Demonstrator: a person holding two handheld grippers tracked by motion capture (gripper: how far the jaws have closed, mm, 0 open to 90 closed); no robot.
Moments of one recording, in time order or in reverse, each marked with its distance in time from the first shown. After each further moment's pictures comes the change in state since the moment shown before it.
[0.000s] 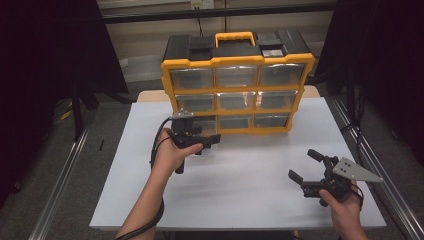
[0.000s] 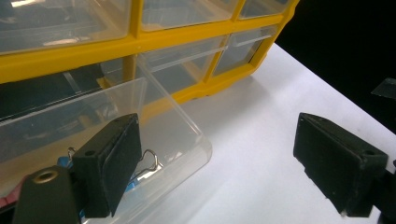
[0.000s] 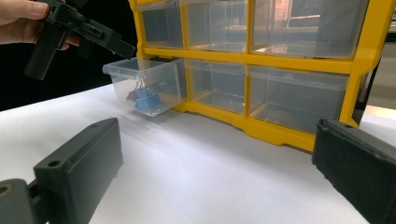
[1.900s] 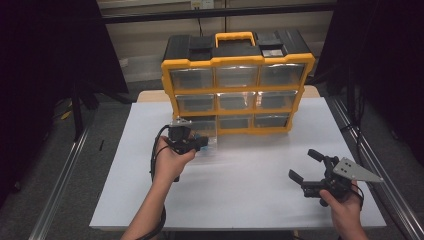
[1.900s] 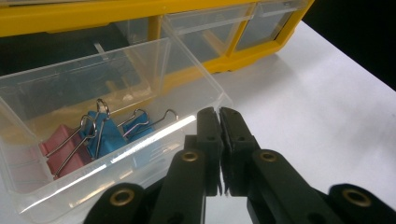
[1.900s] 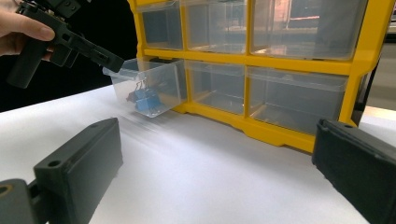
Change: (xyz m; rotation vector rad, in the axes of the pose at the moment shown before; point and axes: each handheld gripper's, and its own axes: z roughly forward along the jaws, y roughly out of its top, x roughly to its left) left arm -0.004 -0.017 -0.010 0.065 0.113 0.005; right arm 0.000 0.000 -0.001 -0.004 0.002 0.000
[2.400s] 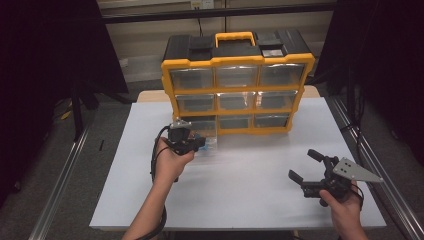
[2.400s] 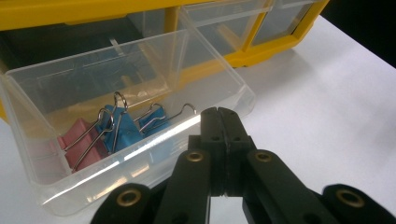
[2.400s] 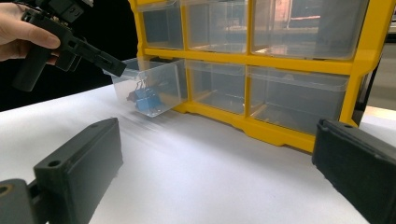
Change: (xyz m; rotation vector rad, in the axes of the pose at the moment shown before) left arm 0.004 -0.005 0.005 -0.007 0.046 -0.010; right arm 0.000 0.000 0.000 0.001 -0.001 -0.003
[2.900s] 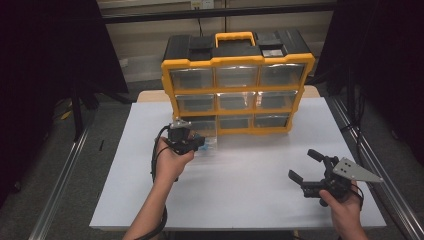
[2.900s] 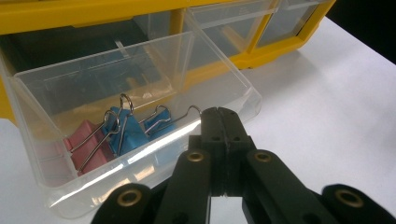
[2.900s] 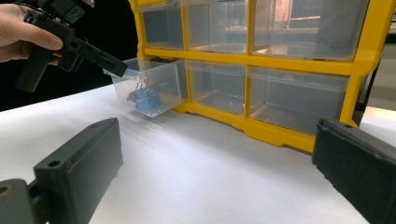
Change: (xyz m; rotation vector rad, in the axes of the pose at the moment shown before) left arm 0.001 0.000 0.000 -0.001 0.014 0.012; right arm 0.000 0.000 0.000 -0.002 -0.001 -0.001
